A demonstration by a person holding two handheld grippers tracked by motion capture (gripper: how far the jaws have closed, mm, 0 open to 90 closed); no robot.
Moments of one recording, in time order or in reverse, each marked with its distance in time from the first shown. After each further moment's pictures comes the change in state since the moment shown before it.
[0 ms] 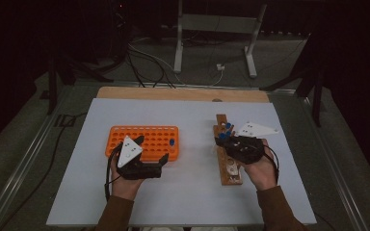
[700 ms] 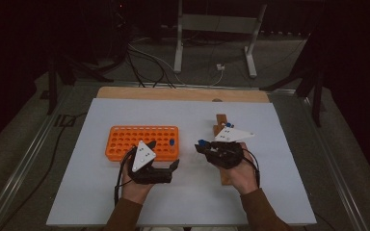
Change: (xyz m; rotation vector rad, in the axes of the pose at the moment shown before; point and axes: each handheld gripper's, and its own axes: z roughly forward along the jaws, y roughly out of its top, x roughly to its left) left arm -0.023 -0.009 0.017 0.042 -0.051 0.036; right arm 0.036 0.002 0.034 0.025 0.096 -0.021
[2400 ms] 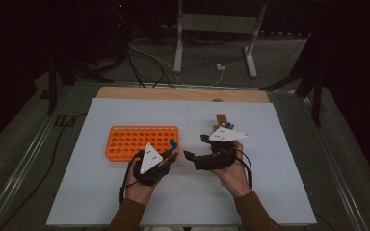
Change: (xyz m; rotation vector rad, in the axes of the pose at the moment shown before) left arm -0.004 -0.009 0.012 0.028 -0.014 0.046; right arm 0.009 0.001 0.013 -0.048 0.014 0.070
